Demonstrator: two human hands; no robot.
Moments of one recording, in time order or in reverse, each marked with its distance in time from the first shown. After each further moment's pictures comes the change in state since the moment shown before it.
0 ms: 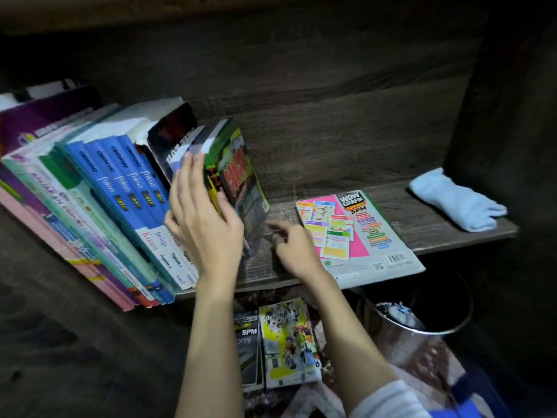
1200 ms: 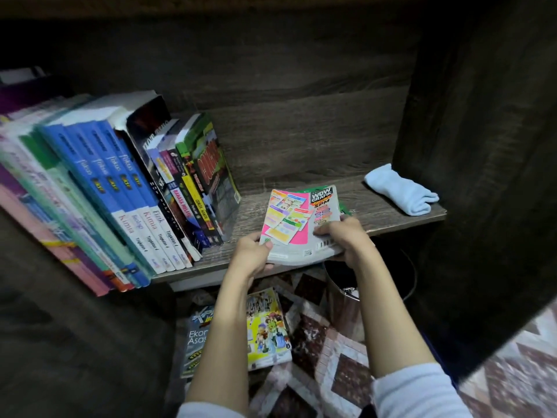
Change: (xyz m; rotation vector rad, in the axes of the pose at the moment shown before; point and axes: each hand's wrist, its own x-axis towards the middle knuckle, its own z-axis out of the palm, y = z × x) left_hand -0.069 0.032 0.021 -0.547 -1.043 -0.838; right_hand -0.047 0.024 -0.105 0.416 0.281 0.576
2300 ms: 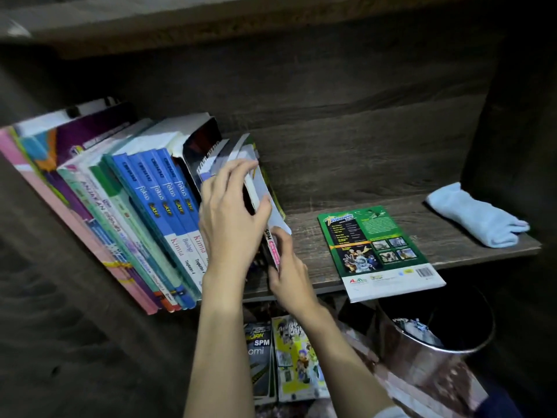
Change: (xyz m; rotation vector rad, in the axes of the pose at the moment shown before) left_hand -0.013 0.068 -0.086 0.610 0.724 0.866; right_hand -0.028 0.034 0.140 -0.422 -0.251 -0.886
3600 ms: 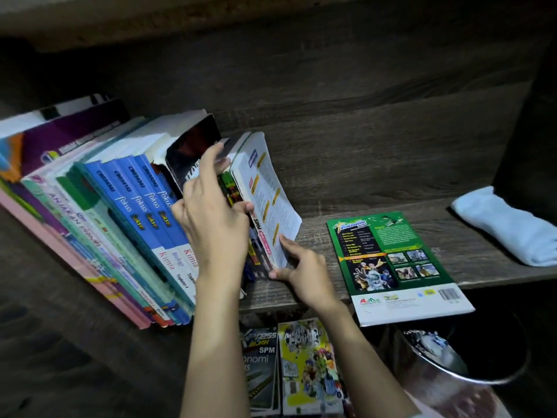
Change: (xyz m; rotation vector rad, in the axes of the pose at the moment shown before) left_hand 0.020 -0.008 0.016 0.115 0.123 -0.150; right_hand 0.043 0.045 -0.009 0.179 -0.139 0.254
